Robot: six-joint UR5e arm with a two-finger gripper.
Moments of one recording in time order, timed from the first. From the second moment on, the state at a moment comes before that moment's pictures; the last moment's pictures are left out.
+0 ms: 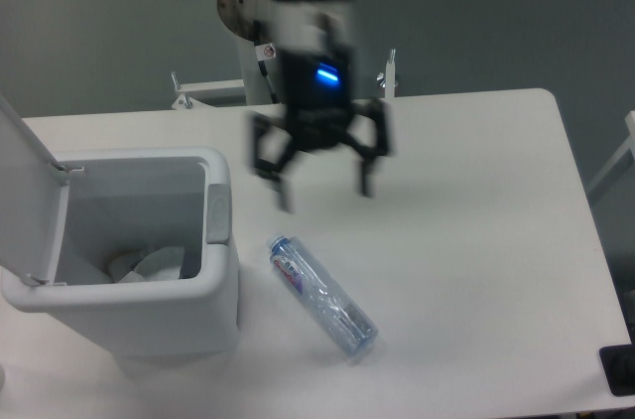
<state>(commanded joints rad) 2.52 -1.84 -1.64 -0.81 1.40 0.00</state>
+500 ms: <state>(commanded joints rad) 2.53 -2.04 -1.57 -0.81 1.43 -0.01</state>
